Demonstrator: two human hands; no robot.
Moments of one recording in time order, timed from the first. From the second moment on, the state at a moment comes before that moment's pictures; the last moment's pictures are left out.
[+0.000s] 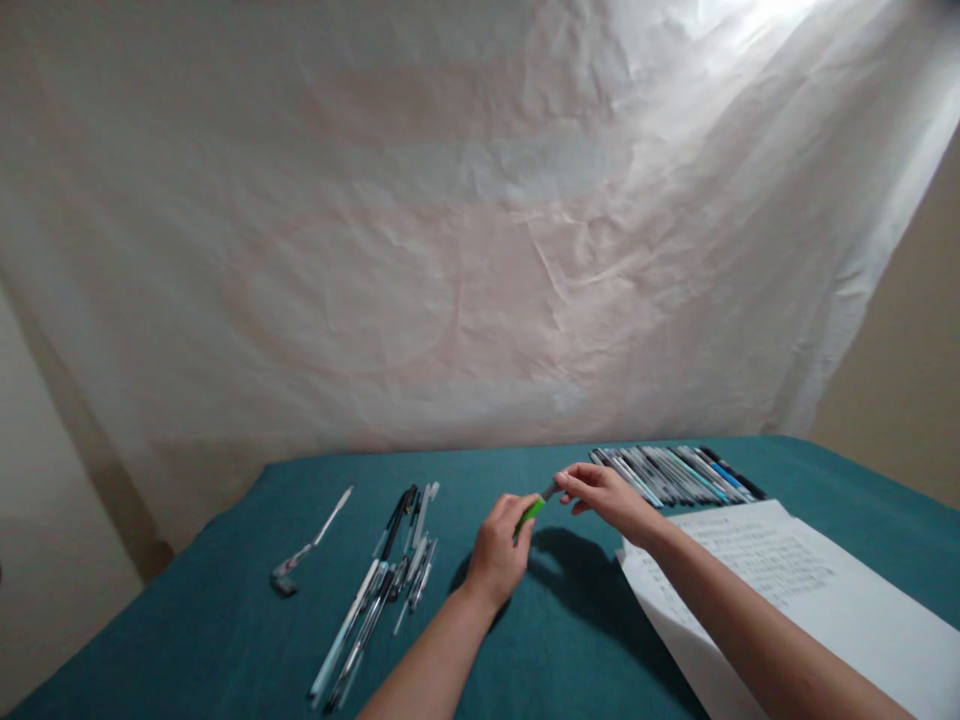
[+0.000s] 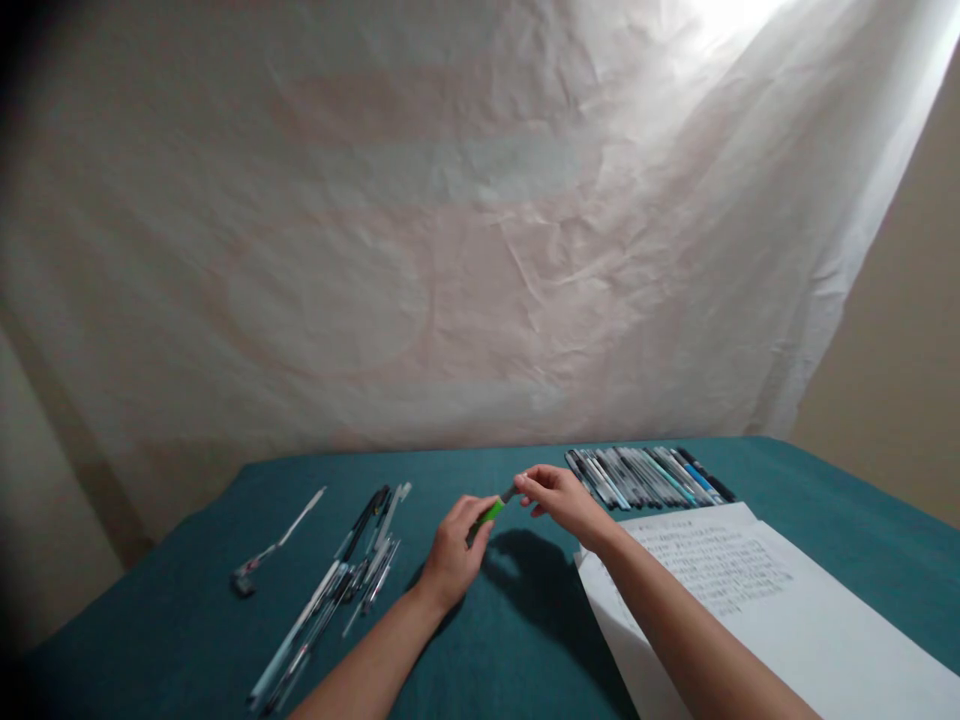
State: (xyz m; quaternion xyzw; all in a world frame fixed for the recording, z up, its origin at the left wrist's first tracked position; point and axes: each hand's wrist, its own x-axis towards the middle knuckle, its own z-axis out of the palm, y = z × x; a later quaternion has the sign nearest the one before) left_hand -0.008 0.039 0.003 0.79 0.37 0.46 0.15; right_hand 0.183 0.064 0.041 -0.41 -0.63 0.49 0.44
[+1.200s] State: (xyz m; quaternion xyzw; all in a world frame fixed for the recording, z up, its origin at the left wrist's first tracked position) left_hand 0.006 0.043 -0.004 0.68 0.40 0.52 0.34; right_hand 0.173 0.061 0.036 -0.41 -0.56 0.51 0.50
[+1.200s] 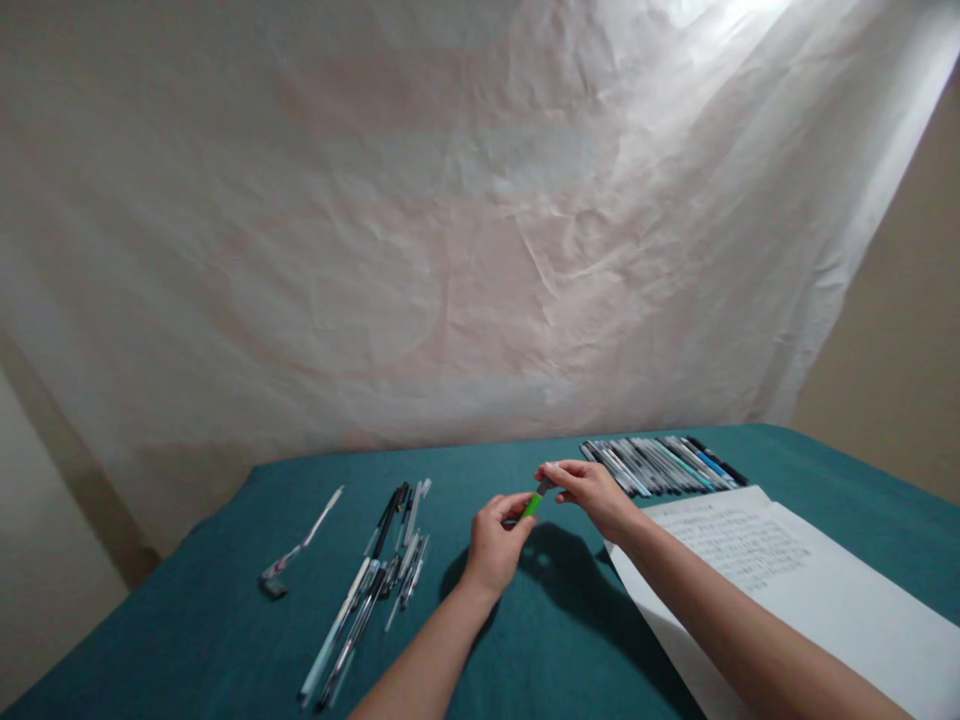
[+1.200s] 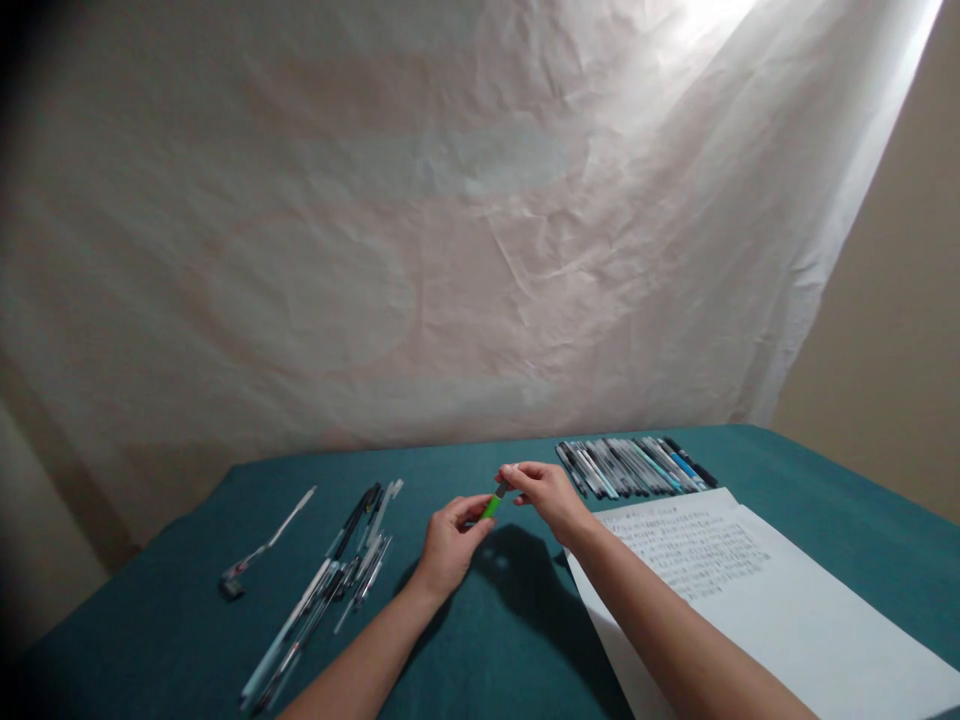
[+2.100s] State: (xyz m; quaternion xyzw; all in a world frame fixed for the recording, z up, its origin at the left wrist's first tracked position) left_hand 0.027 0.020 0.014 0.75 0.31 0.37 0.45; right_hand 0.183 0.078 0.024 -0.44 -0.46 0.51 0.58
